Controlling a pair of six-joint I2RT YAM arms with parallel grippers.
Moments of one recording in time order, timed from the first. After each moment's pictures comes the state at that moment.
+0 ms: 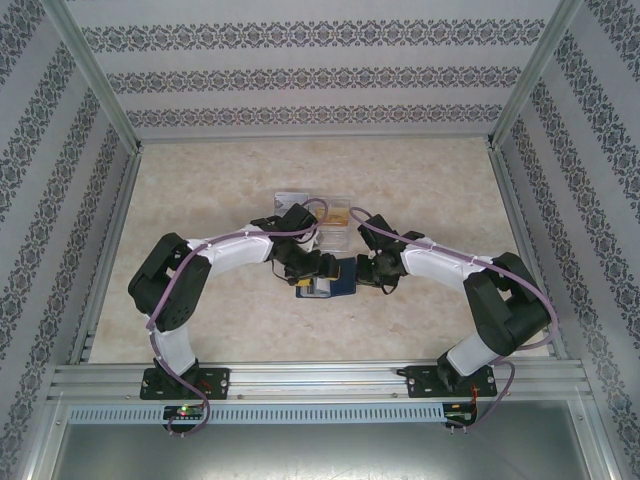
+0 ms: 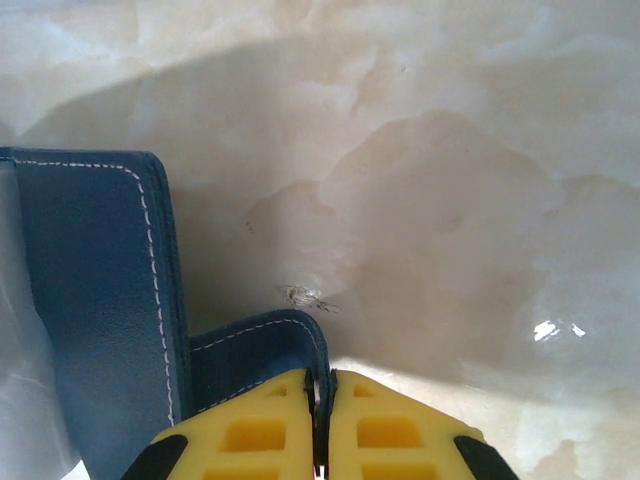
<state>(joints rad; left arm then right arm) -0.65 1.82 1.15 -0.52 0.52 -0.69 0.54 1.57 0.84 -0.55 -0.15 0.68</state>
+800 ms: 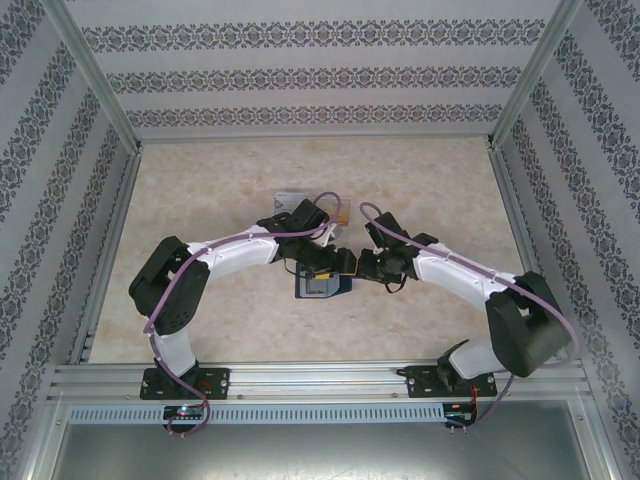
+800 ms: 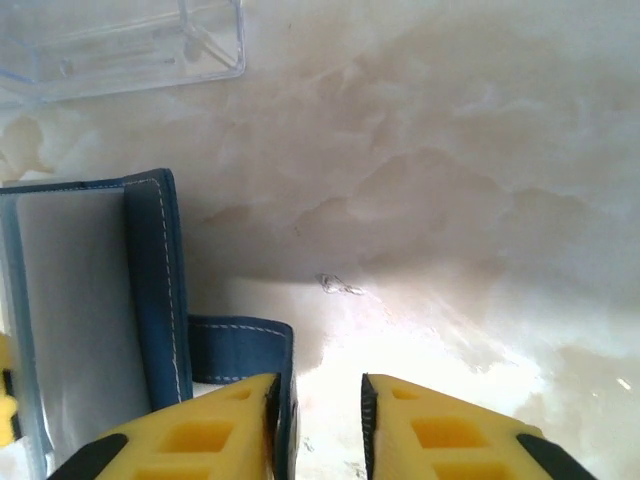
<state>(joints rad) -0.71 1.81 1.20 -0.40 0.58 -0.70 0.54 1.39 0.80 -0.55 -0.12 0.72</state>
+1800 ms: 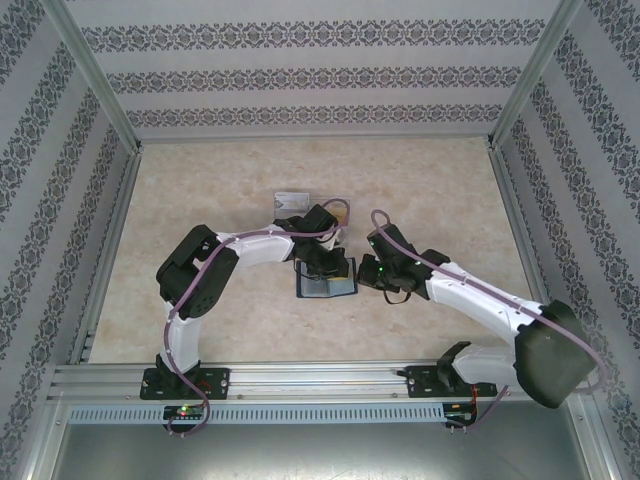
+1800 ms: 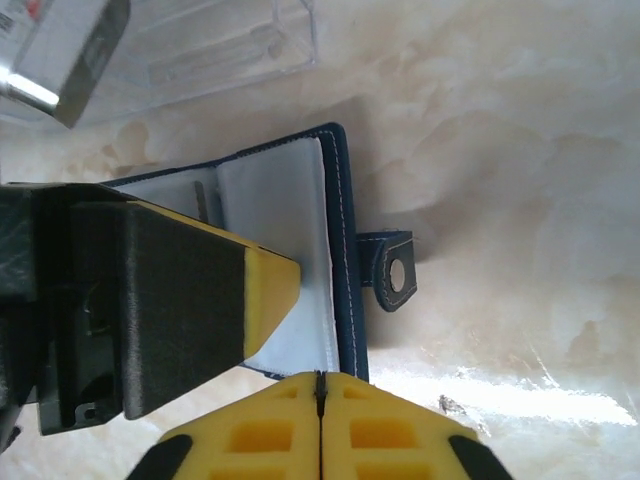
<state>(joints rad) -0.71 1.99 1.27 -0.37 0.55 -0.73 0.64 1.26 0.73 -0.50 -0.10 0.88</state>
